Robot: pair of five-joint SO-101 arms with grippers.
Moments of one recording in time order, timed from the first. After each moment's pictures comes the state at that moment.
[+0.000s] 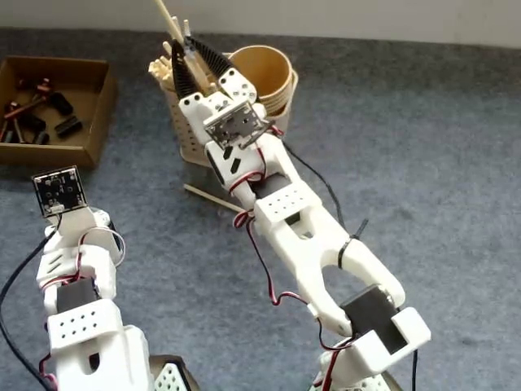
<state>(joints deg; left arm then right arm) -27.2 -65.7 81.9 28.2 1.8 -36.9 1.1 23.5 -40.8 20.3</state>
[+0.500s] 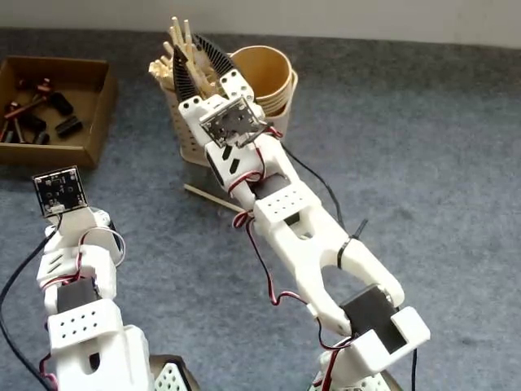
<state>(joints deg) -27.2 -65.7 81.9 28.2 1.8 -37.0 1.1 23.5 -37.4 20.3</state>
